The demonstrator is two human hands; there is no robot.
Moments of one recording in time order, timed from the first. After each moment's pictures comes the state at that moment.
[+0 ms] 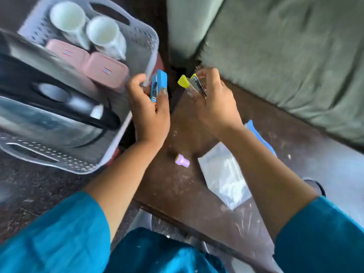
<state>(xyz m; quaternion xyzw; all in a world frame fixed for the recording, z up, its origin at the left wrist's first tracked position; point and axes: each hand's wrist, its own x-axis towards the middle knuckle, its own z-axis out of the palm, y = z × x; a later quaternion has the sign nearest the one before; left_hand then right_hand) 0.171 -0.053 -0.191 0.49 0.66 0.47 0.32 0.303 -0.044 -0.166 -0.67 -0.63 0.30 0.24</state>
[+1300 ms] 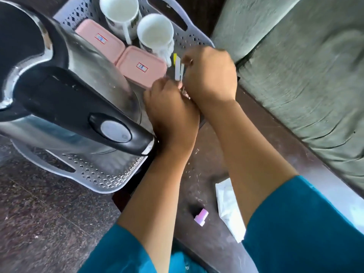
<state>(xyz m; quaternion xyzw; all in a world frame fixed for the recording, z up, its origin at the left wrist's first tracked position) 0.148 -0.004 -0.181 0.47 0.81 0.31 0.17 0.204 0.062 -0.174 -0.65 -0.74 0.14 0.11</state>
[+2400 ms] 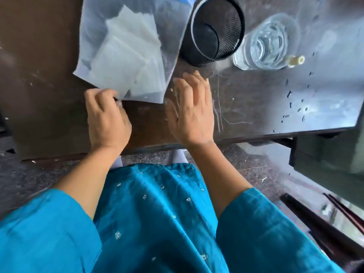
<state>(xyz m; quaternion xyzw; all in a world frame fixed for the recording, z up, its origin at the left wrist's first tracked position) 0.268 -0.264 -0.309 0.81 0.53 0.10 0.25 0.415 -0.346 -0.274 -0.86 -0.46 0.12 0.19</state>
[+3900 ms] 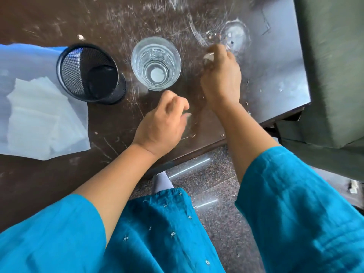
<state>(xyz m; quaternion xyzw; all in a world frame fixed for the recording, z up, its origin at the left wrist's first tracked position) 0.487 -0.349 -0.255 0.90 0.14 0.09 0.40 0.640 -0.411 -0.272 -0.95 -0.21 0.09 0.20</state>
